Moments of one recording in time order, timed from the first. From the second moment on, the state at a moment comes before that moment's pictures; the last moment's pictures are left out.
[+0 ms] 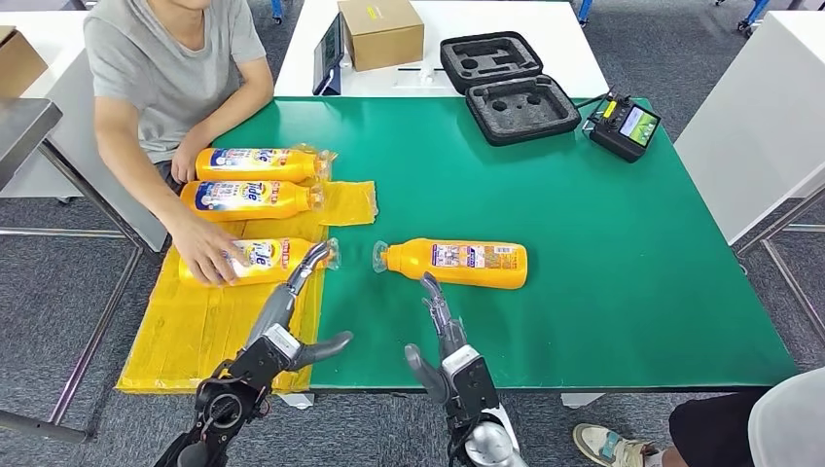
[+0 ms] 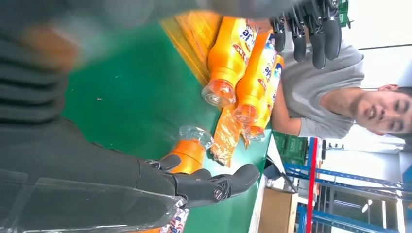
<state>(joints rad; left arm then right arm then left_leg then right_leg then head) -0.12 -0.02 -0.28 -1.35 -0.24 0.15 -0.64 -0.08 0.17 0.28 -1.13 0.10 -0.24 -0.70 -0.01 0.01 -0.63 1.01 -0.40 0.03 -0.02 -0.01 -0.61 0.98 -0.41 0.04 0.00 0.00</state>
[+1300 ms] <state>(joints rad) -0.13 -0.16 -0.41 -1.33 -0.15 0.18 -0.69 -0.28 -0.10 -0.02 -0.97 0.77 -0.63 -0.65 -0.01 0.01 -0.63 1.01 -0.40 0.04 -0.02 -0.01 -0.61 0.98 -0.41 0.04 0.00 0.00</state>
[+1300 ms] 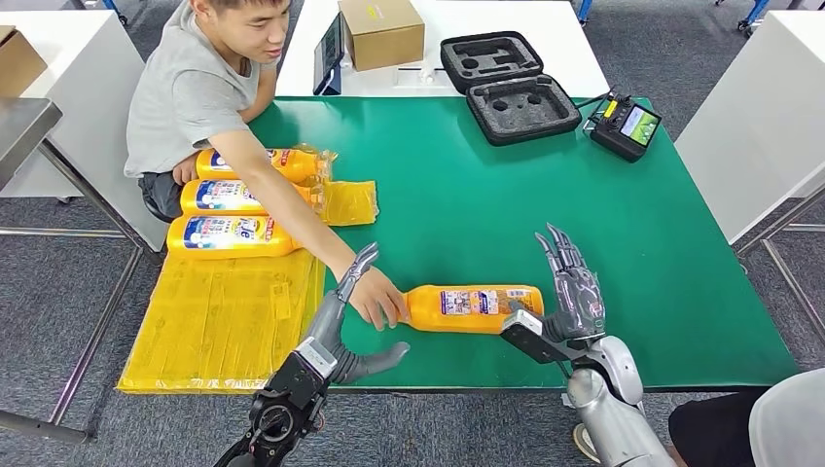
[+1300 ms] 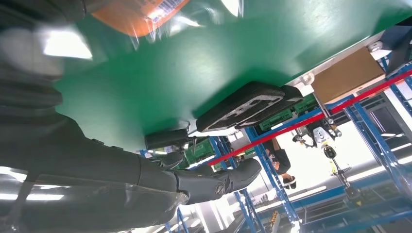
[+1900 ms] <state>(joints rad) -0.15 -0.16 -0.48 -1.27 -0.10 0.23 -0.70 -0.21 -0.01 0.06 -1.08 0.53 -0.32 -0.67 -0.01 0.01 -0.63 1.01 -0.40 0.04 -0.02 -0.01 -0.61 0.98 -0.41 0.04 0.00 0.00</state>
